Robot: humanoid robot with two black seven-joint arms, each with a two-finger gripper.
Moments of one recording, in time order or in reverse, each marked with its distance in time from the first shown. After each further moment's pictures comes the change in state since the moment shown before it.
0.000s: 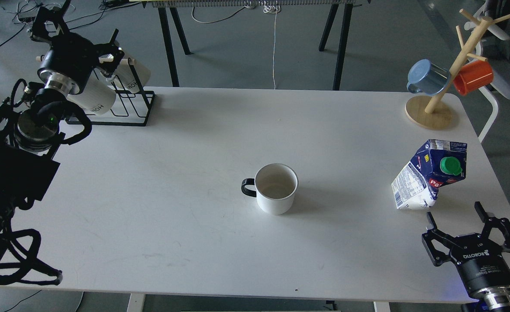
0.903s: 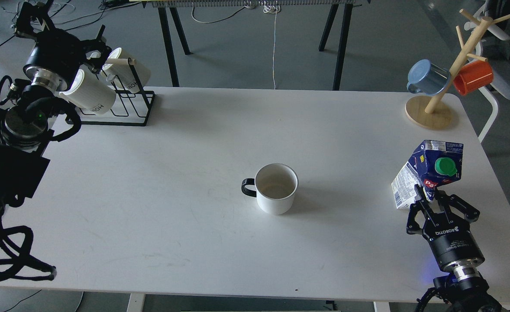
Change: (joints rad) left arm -0.014 0.027 -0.002 0.026 -0.002 0.000 -0.003; right arm 0.158 0.063 -0.067 -0.102 0.009 0.000 0.010
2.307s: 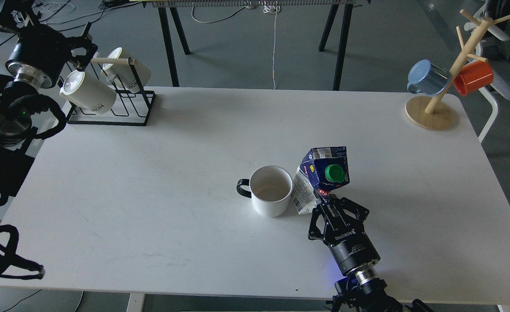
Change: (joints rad) left arm -0.007 0.050 0.019 0.001 0.008 0.000 0.010; right arm 0.086 0.266 -0.277 0.010 -0.064 0.000 0.001
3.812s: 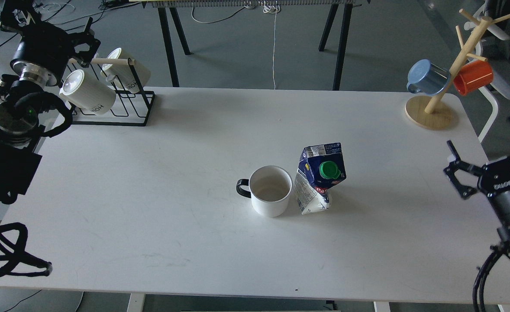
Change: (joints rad) left arm -0.001 -0.046 -0.048 0.000 -0.008 0.000 -0.016; right arm 0.027 -0.628 0.413 0.208 -0.001 0.000 0.003
